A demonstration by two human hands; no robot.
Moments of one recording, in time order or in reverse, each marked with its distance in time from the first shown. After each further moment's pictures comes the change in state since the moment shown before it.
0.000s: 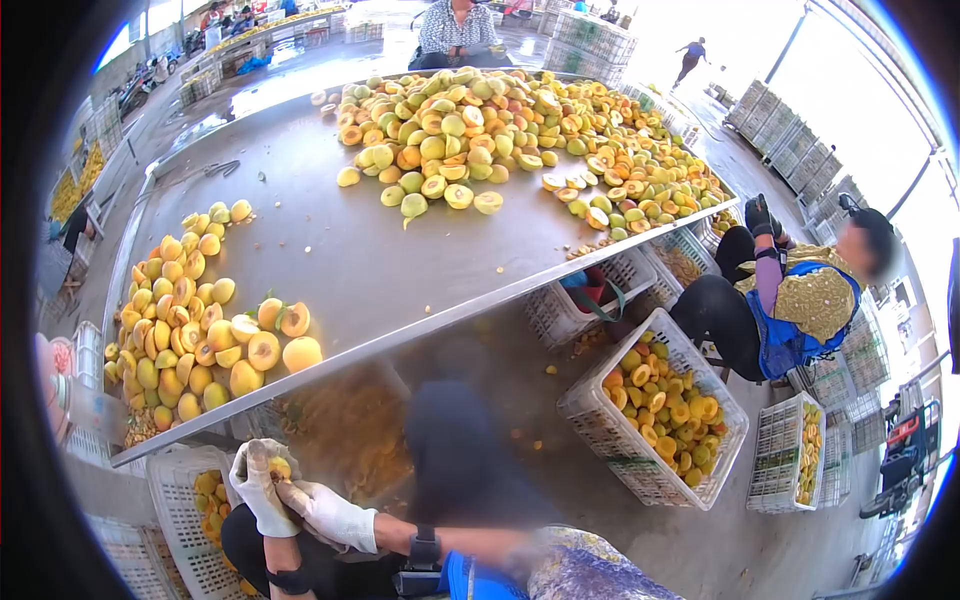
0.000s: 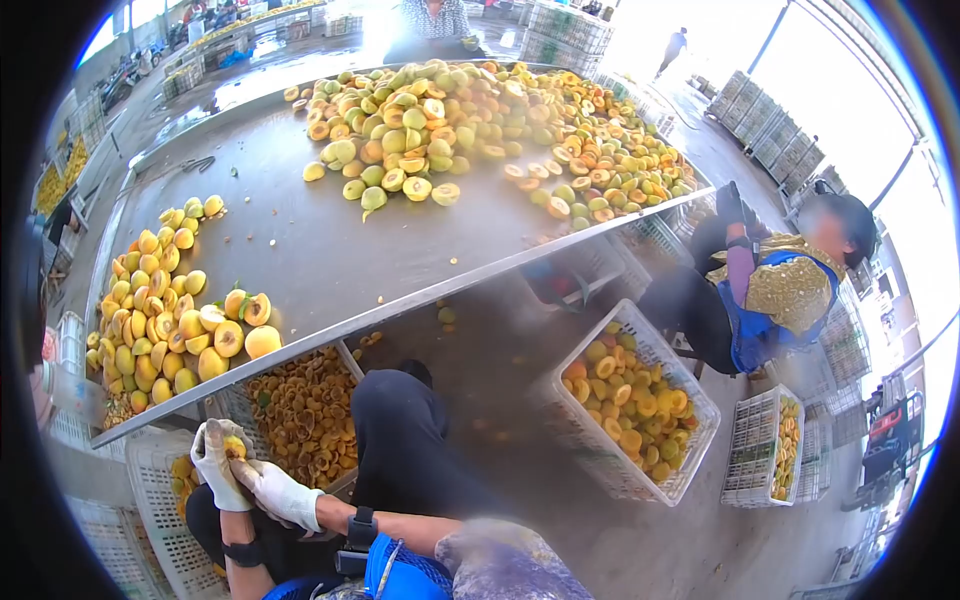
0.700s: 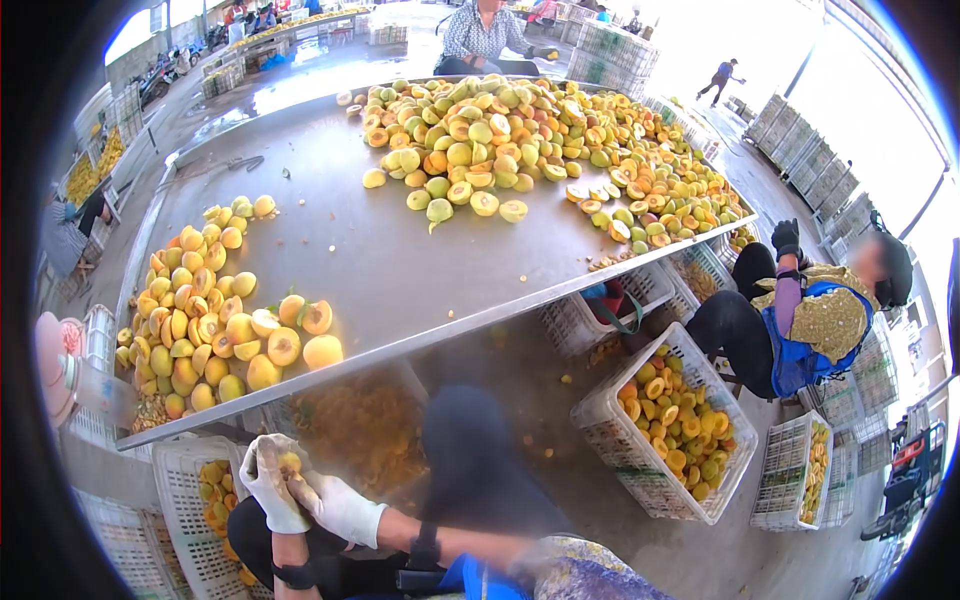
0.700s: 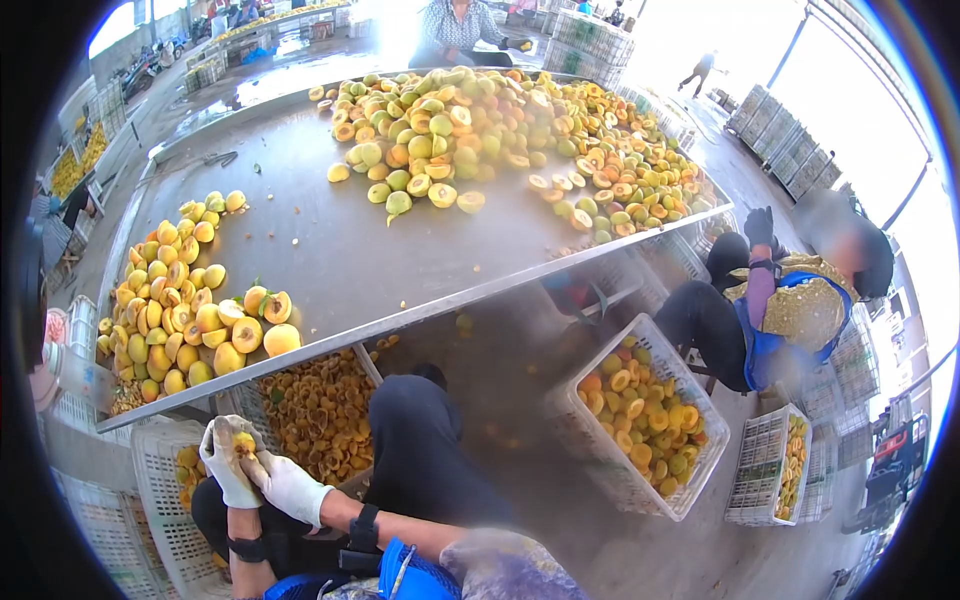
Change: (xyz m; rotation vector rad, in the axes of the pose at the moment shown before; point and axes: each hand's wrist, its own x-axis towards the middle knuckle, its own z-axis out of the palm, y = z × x) left_hand 0.000 -0.004 -0.007 -0.019 0.031 0.023; right_hand -0.009 -0.009 0.006 -0.501 0.244 -0.402
